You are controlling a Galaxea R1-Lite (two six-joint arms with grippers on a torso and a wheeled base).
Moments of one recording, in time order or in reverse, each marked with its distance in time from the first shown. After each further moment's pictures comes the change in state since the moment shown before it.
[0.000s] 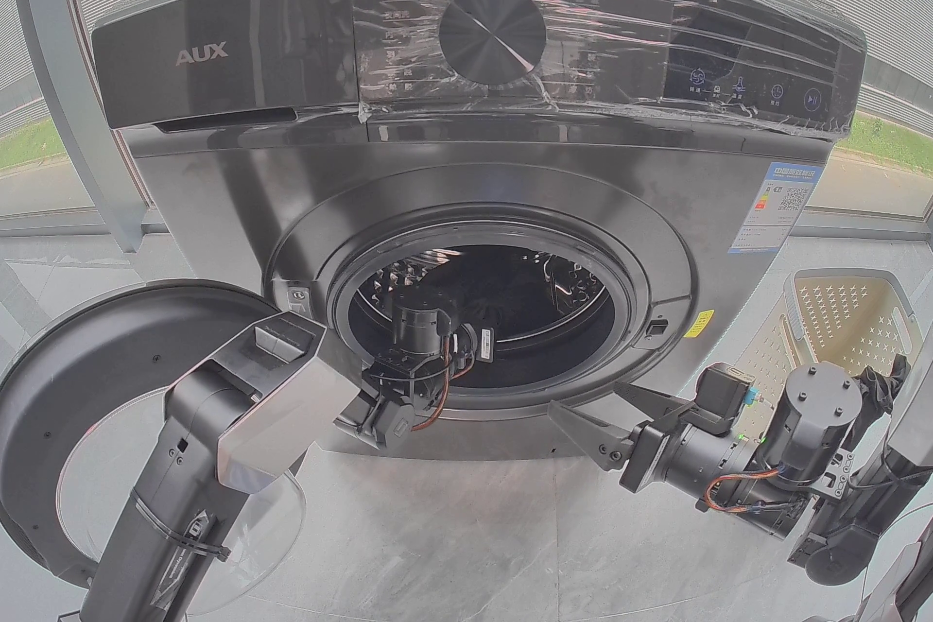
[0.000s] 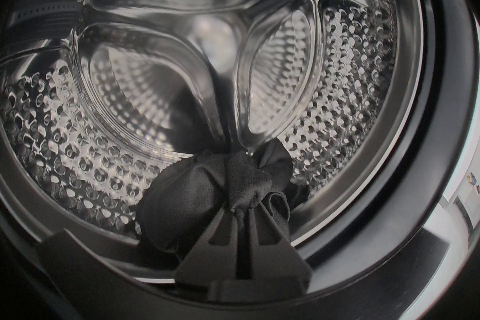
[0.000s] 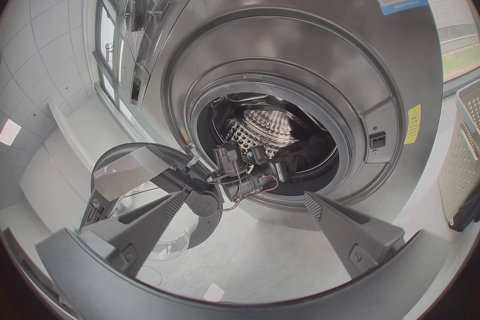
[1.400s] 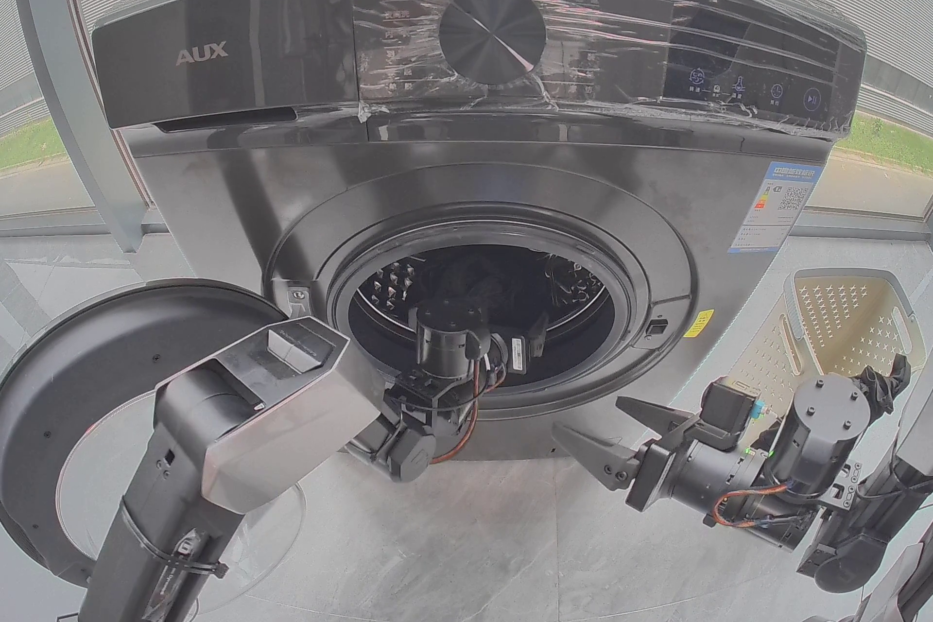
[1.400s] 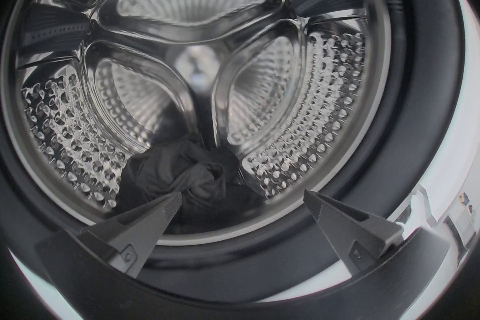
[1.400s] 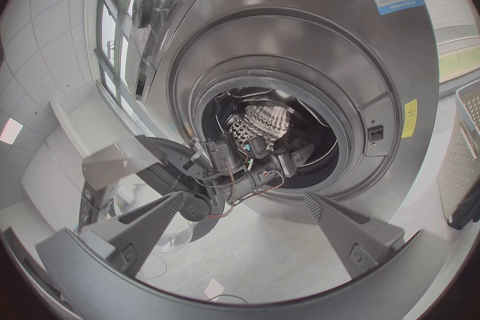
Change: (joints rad) left arm -0.101 -0.092 0.166 -0.135 0.096 -0.093; right arm 0.023 -0.023 0.044 0.000 0.000 -0.002
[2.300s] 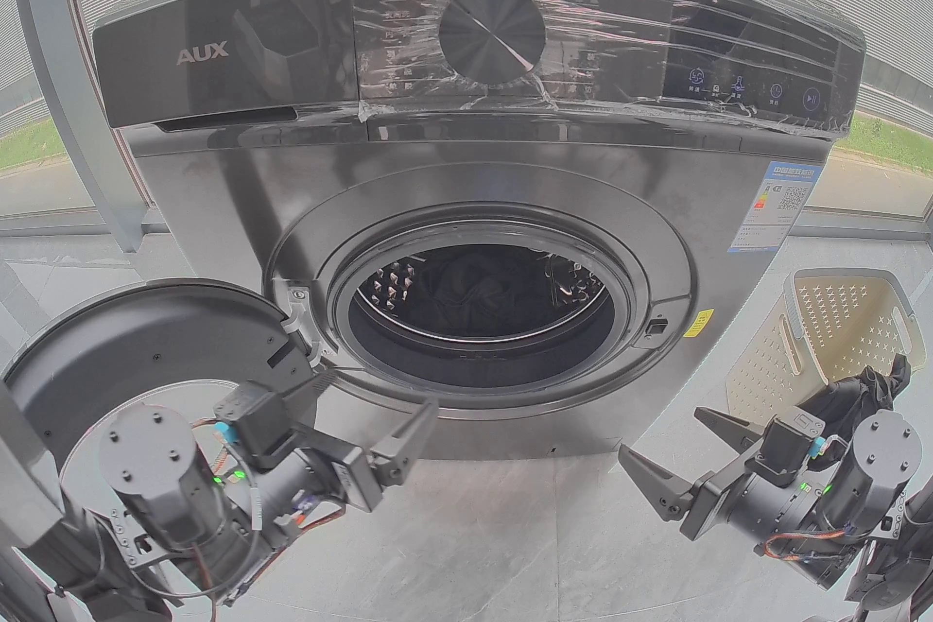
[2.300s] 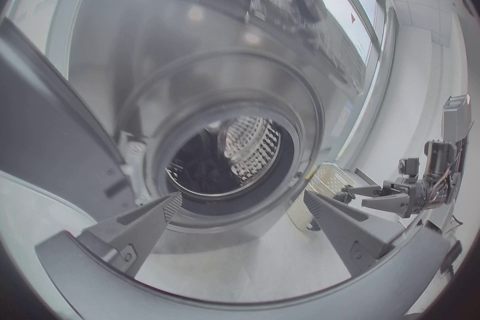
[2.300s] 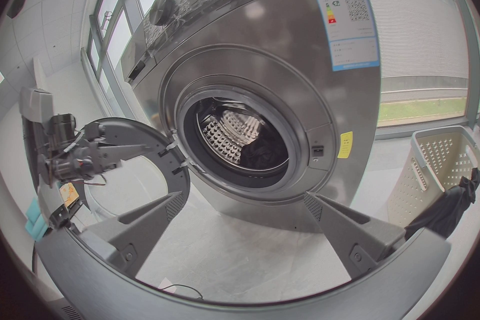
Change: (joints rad) left arm -0.169 -0.847 1.264 -0.454 0.096 -0.057; right arm 0.091 -0.163 0.182 0.019 -0.302 -0.174
